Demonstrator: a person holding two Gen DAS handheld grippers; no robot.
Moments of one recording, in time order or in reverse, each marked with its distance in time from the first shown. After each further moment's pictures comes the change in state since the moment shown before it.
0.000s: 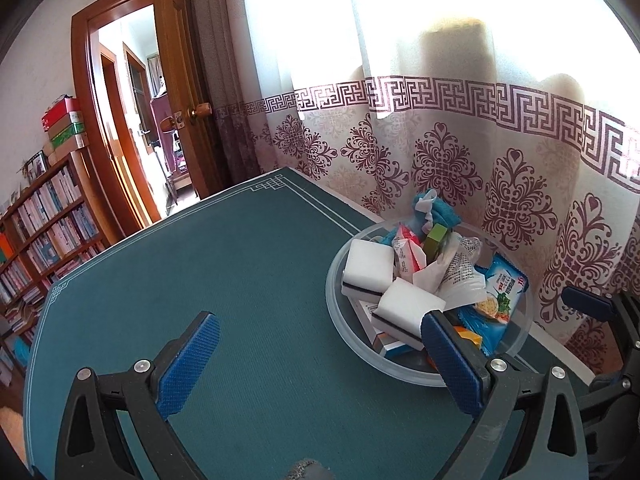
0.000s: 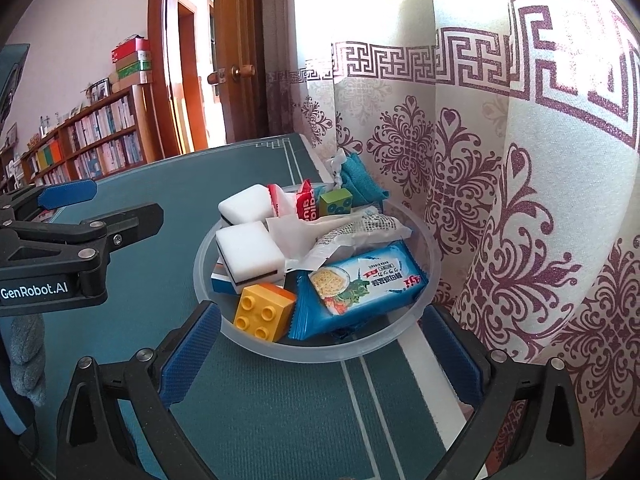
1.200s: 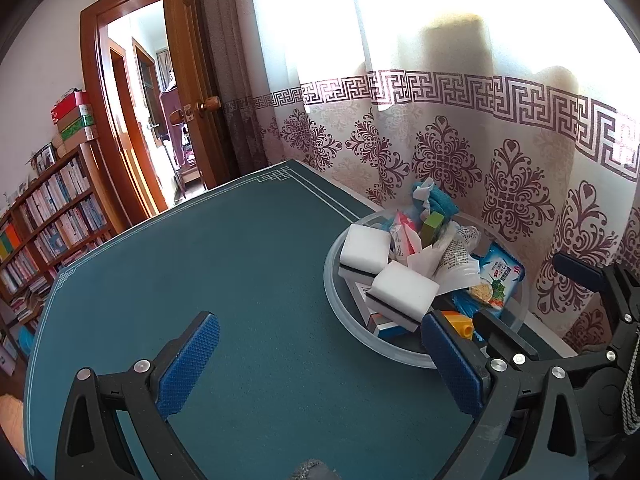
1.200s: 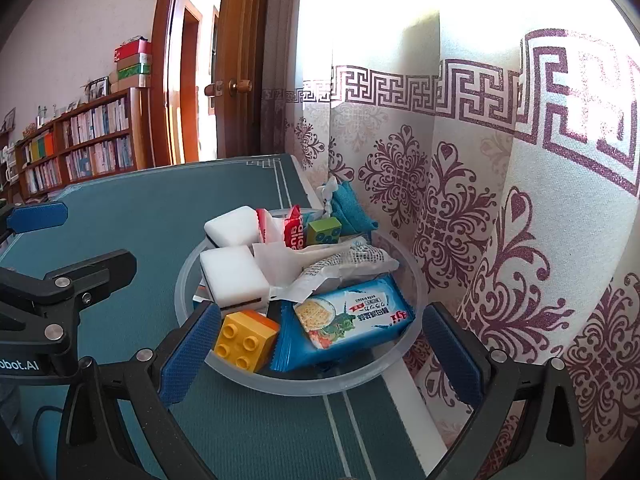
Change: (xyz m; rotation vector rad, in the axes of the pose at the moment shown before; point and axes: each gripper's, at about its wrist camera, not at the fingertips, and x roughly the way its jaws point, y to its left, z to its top) left arm -0.011 -0.006 -0.014 -0.022 0.015 0.021; right arm 0.008 0.002 0.007 -0.058 -0.073 -0.050
